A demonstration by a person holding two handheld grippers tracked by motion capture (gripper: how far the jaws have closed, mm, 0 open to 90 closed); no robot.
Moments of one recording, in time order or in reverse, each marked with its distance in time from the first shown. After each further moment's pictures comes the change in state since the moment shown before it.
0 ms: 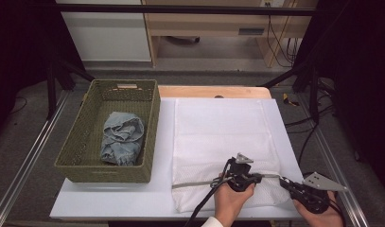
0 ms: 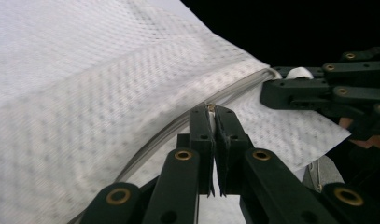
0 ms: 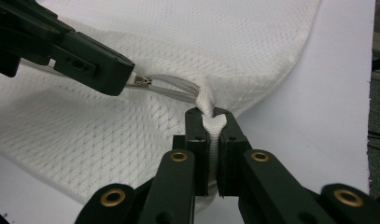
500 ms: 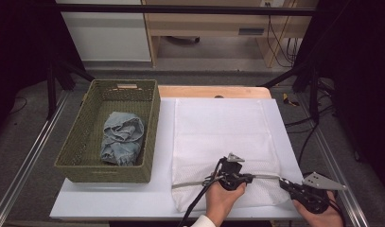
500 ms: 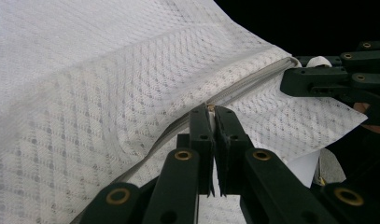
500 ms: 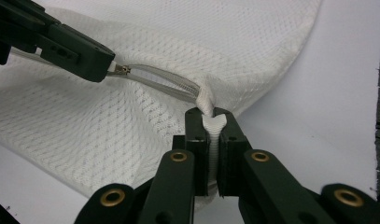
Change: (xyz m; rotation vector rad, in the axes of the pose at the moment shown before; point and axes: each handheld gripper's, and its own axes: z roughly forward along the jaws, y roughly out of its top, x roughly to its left) left arm 0.017 -0.006 -0.011 0.040 0.008 -0.016; right arm -0.002 -0.002 0.002 0.036 0.014 0.013
